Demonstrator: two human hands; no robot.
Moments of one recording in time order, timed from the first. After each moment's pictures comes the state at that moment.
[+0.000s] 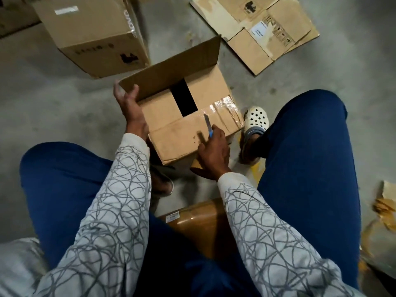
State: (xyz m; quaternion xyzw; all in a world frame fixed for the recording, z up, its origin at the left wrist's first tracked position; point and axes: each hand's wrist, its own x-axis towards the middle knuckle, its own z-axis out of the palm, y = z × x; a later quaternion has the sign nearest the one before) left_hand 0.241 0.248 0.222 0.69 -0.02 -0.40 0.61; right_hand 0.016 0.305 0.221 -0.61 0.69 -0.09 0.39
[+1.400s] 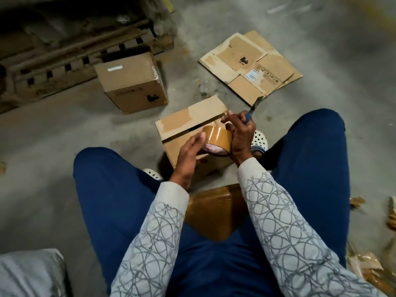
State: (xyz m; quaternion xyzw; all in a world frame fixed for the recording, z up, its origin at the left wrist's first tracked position) left_hand 0.084 0.397 0.377 0.64 -0.28 -0.56 0.46; right_hand -0.028 0.293 0.334 -0.27 0.43 -0.58 0.64
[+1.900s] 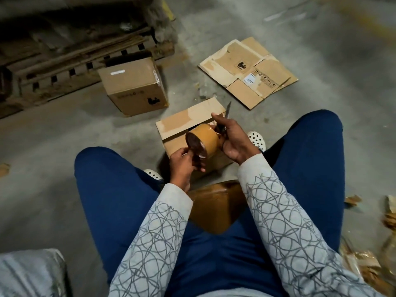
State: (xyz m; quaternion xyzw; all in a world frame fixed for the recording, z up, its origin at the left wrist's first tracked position) left_hand 0.082 0.419 0.355 0.69 -0.14 -0.50 0.50; right_hand -0.034 0.308 0.369 -0.25 0.45 -0.31 0.80
